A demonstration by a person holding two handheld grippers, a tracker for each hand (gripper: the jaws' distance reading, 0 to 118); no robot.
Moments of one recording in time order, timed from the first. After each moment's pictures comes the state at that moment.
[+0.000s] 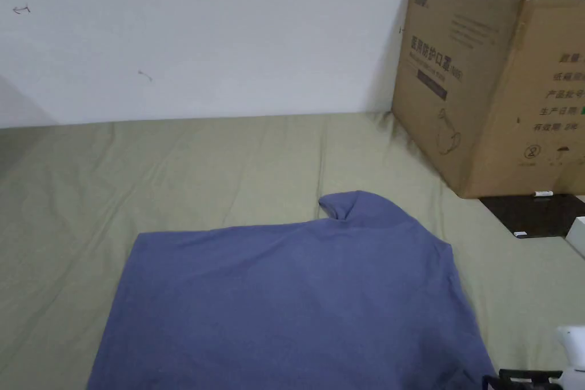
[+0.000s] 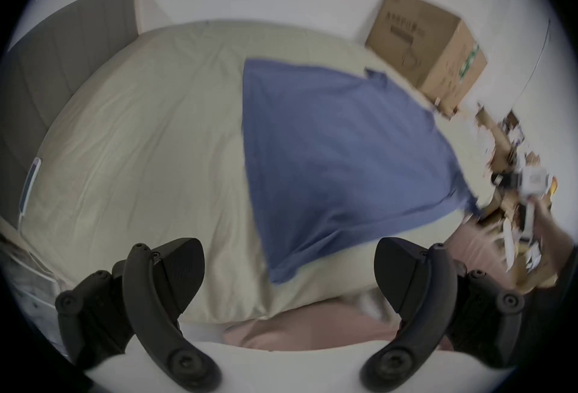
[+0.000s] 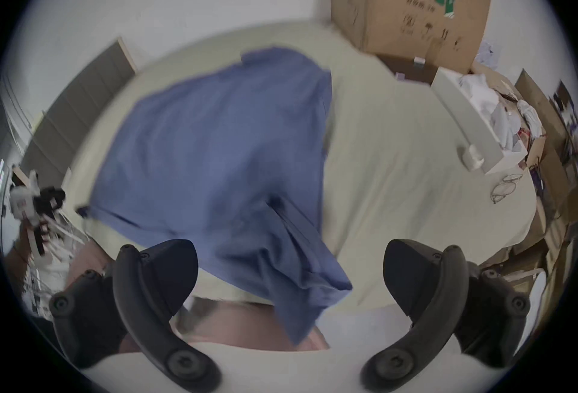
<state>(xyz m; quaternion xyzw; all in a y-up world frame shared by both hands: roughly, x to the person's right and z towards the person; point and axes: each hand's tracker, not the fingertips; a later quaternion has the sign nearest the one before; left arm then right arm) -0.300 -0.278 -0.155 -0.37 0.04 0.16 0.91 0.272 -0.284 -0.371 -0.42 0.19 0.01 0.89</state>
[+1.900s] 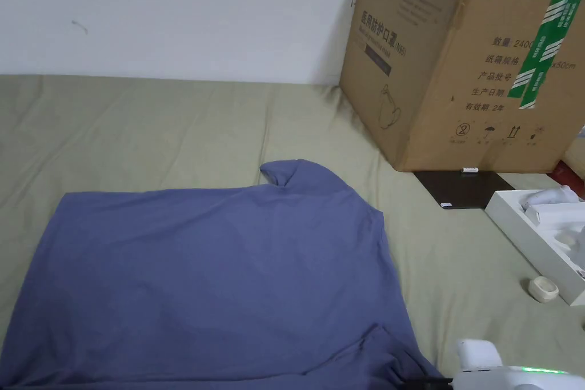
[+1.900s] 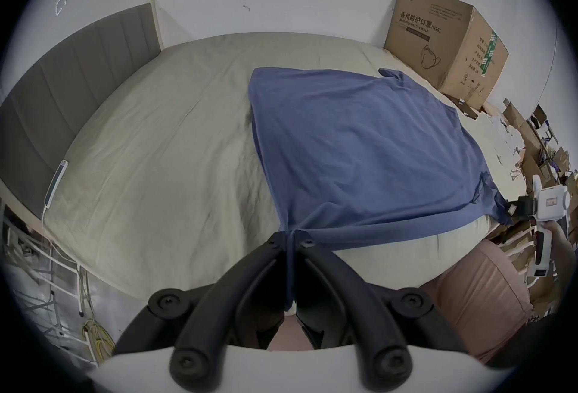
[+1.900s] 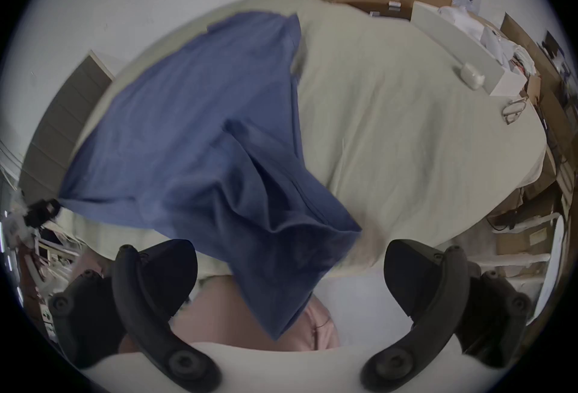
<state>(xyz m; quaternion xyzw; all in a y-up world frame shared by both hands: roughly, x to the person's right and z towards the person) -0.269 -0.322 -0.177 -0.42 0.12 0.09 0.90 0.293 -0.385 -0.368 -0.55 0.13 0.01 0.82</state>
